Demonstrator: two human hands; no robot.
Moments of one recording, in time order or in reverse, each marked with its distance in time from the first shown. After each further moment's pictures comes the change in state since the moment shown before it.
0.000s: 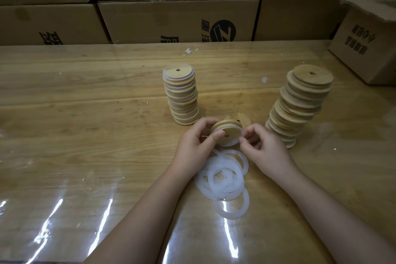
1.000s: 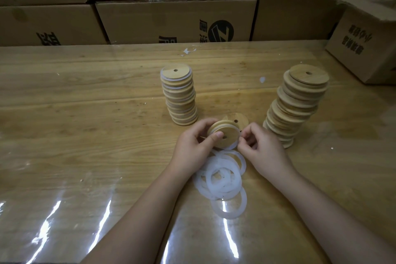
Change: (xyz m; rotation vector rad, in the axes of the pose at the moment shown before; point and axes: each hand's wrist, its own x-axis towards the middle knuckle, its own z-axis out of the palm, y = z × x) left_hand 0.000 0.001 0.002 0.008 0.006 -0.053; right_hand 0.001 0.000 0.001 -0.167 0.037 -0.014
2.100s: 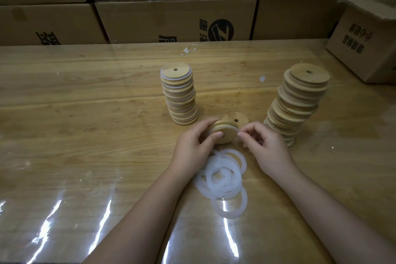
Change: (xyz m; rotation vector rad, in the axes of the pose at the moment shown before) left_hand -0.001 0.003 -0.001 0.188 0.026 0.065; right_hand 0.000 -0.001 -0.005 0.237 0.016 0.000
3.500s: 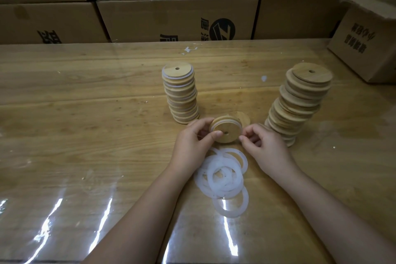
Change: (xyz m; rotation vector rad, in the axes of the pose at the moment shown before) left_hand 0.003 -0.004 0.001 -0.045 0.036 -0.120; right_hand 0.001 0.002 0.002 -0.189 -0.027 0.031
